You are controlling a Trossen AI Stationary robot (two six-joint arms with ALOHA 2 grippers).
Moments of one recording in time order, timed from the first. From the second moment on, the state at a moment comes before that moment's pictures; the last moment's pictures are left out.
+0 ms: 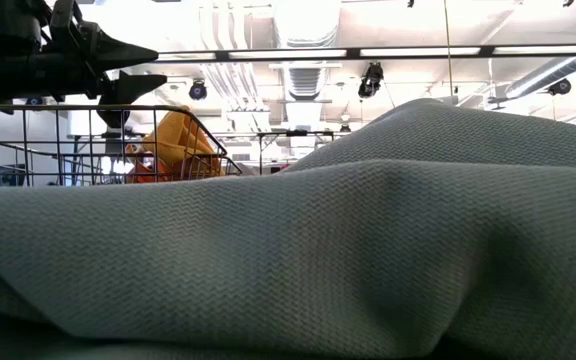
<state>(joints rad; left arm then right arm) 0.48 0.45 0.10 0.51 0.32 -0.38 0.81 1.68 0.93 -0.67 -0.08 0.97</state>
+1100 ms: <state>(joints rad) 0.48 0.45 0.10 0.51 0.32 -0.38 0.81 1.66 1.01 -0.68 -0.02 0.88</state>
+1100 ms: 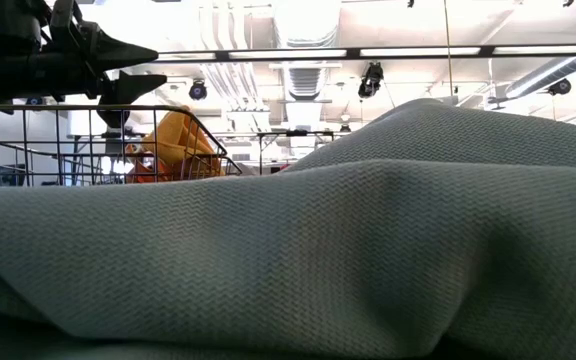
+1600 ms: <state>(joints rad) 0.48 0.45 0.10 0.51 0.32 -0.38 0.81 1.65 1.27 -0.73 0.19 0.56</state>
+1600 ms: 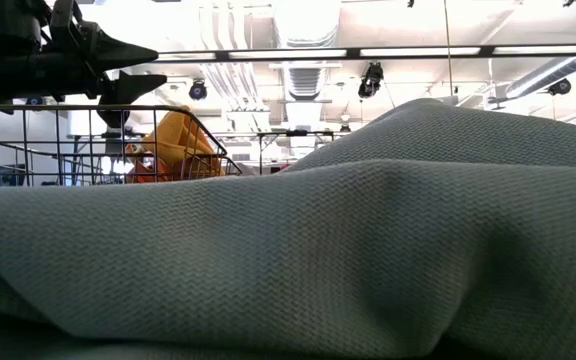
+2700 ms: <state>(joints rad) 0.48 0.55 0.10 0.55 0.32 -0.25 0.54 1.65 1.60 -0.85 1.17 0.19</state>
